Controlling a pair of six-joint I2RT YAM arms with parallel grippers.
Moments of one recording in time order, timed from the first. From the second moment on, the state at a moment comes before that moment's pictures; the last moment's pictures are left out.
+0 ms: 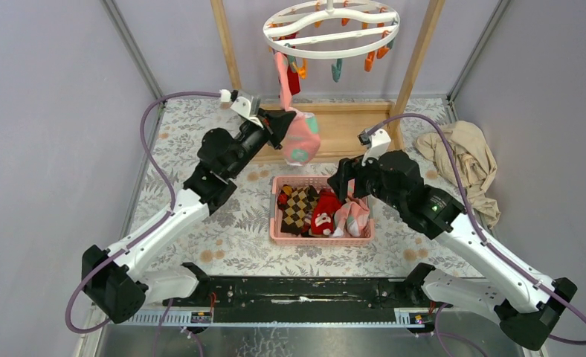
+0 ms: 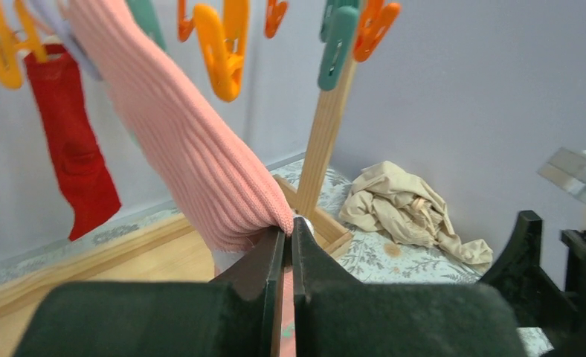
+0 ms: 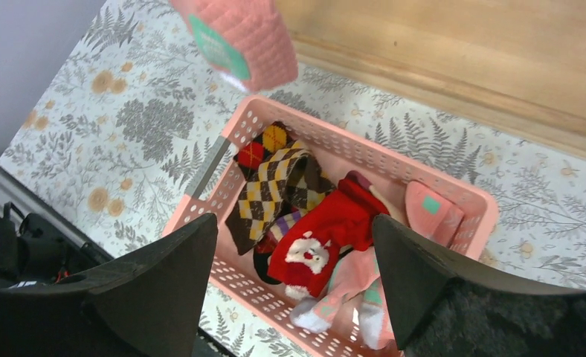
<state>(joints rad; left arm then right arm) -0.61 1.19 1.01 0.41 0.07 -0.22 0.77 0.95 1.01 -0.48 0.10 0.34</state>
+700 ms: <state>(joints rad) -0.80 1.54 1.46 0.29 0.03 -0.09 0.76 0.87 1.03 -0.62 0.29 0.31</state>
